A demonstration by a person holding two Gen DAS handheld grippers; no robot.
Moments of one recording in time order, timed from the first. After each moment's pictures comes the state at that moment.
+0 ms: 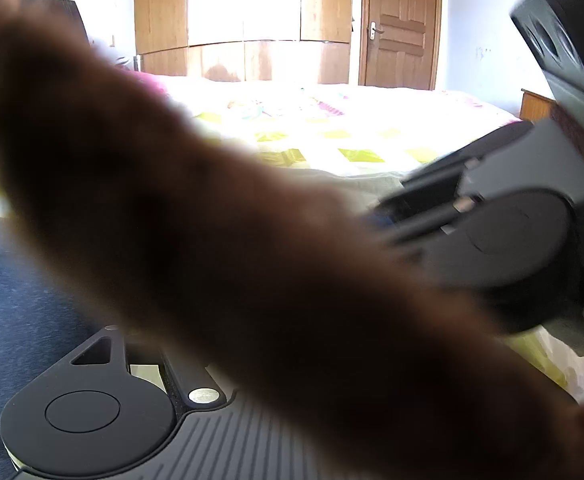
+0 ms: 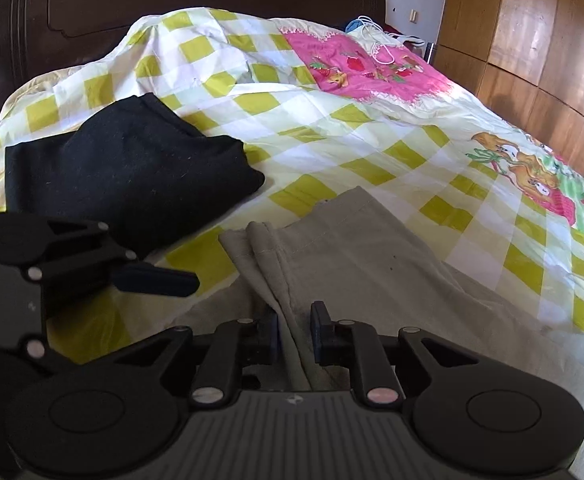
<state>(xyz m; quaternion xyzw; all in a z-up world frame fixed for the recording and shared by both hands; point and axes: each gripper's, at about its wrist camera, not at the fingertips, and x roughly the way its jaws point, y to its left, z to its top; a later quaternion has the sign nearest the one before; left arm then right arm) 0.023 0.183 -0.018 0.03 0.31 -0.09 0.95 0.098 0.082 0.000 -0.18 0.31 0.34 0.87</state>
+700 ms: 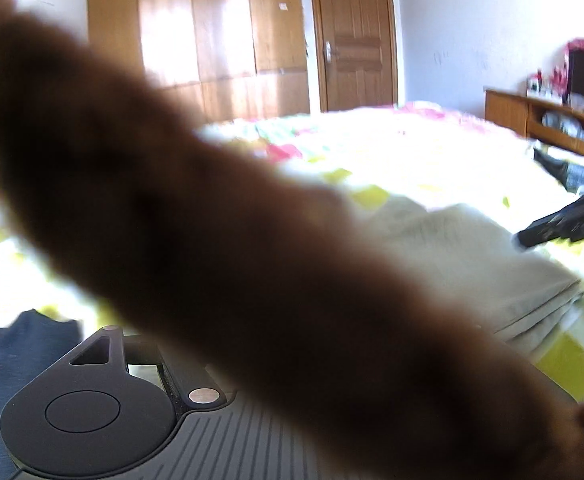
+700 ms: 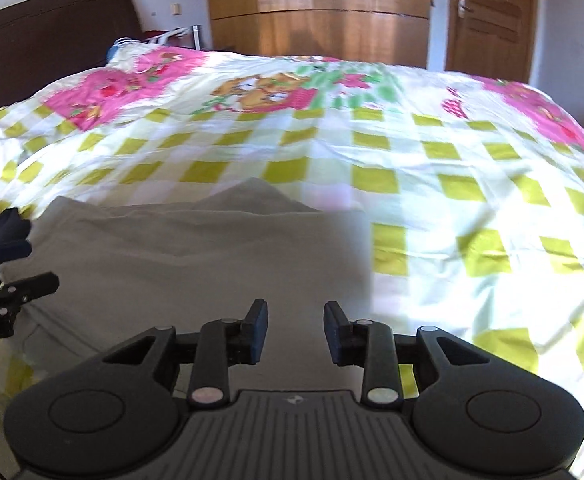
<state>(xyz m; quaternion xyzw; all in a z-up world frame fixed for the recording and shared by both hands) 0.064 0.112 0.001 0.08 0.27 -0.14 0.95 0.100 -0.175 0.025 0.01 0.38 0.08 0.92</state>
